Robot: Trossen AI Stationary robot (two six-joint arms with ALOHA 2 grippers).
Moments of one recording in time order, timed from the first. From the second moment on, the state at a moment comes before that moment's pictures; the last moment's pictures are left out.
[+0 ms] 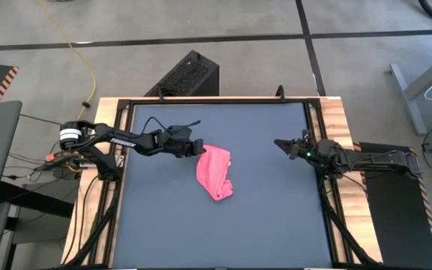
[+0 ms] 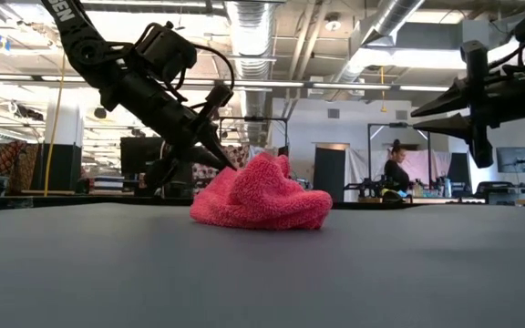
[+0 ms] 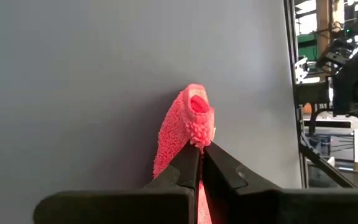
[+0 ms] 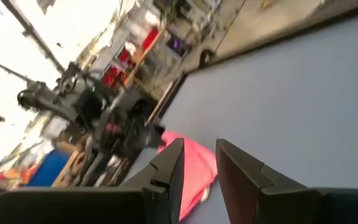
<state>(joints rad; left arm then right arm) 0.27 1.56 0.60 0.44 0.07 -1.22 -0.11 0.23 0.01 0.10 0.33 0.96</state>
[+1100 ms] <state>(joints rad) 0.27 1.55 0.60 0.43 0.08 -1.18 0.00 1.37 0.27 0.69 0.32 1.05</state>
